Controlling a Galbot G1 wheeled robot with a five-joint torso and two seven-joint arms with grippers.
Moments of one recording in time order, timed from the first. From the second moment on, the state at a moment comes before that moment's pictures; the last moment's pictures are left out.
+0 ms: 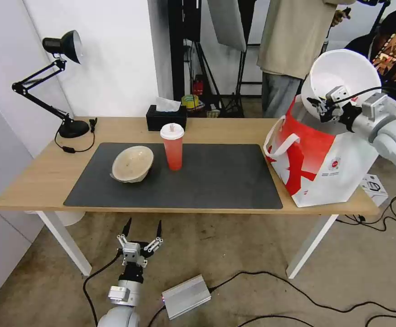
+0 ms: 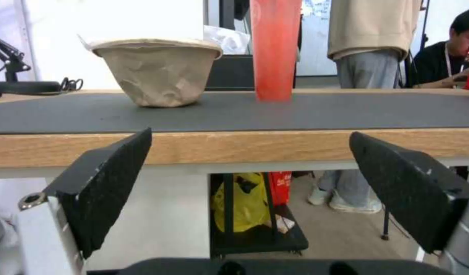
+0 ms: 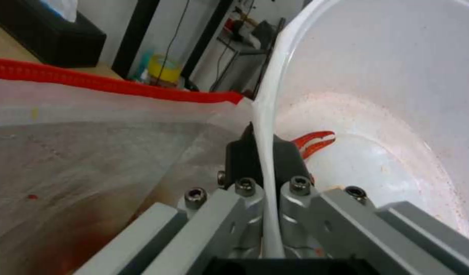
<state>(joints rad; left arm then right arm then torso) 1.50 -1.57 -0.55 -1.70 -0.03 -0.52 0.14 -0.19 0.48 -0.21 1.44 0.65 -0.14 -0.24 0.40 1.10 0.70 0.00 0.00</state>
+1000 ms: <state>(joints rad) 1.50 -1.58 -0.54 -1.69 -0.02 -0.52 0.14 -0.20 0.45 -0.19 1.51 0.66 -0.15 -0.22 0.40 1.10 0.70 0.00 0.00</state>
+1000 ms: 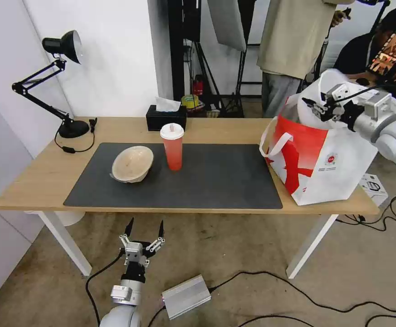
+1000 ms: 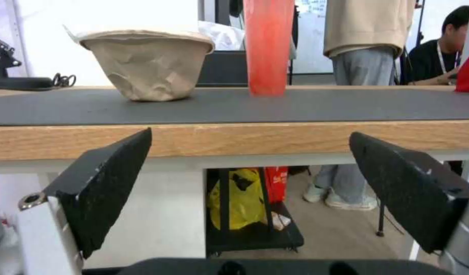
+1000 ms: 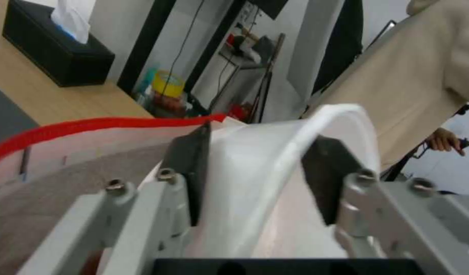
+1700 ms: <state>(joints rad) 1.50 -1.58 -0.54 -1.69 -0.01 -0.52 0.15 -0.23 0.42 -0.15 1.56 0.68 -0.15 -0.21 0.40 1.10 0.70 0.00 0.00</state>
